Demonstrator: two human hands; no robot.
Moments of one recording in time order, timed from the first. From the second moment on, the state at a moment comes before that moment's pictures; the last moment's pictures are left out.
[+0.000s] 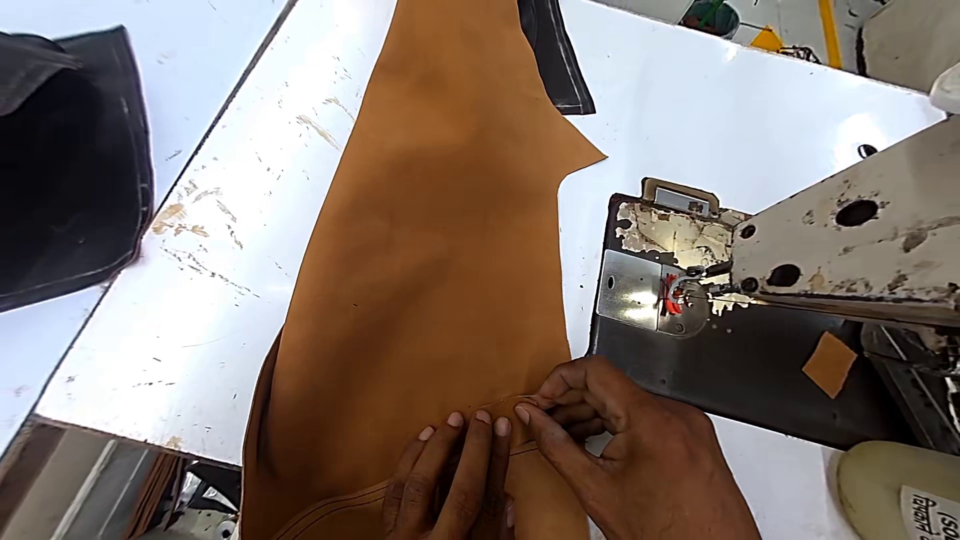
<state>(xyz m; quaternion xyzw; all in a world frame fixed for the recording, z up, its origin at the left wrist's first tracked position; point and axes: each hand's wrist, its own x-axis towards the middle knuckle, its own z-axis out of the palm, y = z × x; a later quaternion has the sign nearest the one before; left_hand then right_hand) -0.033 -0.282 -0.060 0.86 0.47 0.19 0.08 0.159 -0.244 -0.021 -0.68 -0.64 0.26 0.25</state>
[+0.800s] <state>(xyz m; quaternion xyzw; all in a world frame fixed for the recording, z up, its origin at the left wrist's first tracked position) -0.025 -0.283 -0.052 0.86 0.49 0.14 0.04 0.168 -0.223 -0.023 -0.71 -0.59 0.33 0.19</state>
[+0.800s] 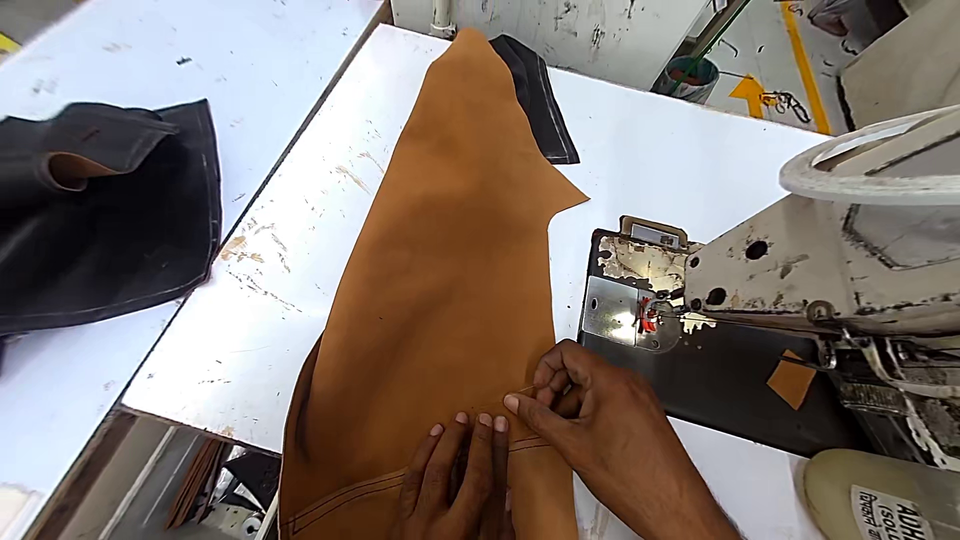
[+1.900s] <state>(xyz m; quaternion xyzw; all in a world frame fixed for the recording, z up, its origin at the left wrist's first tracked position) -0.149 -0.191 0.032 0.71 0.66 0.22 0.04 0.146 -0.255 -0.010 -0.56 -0.77 0.14 0.30</state>
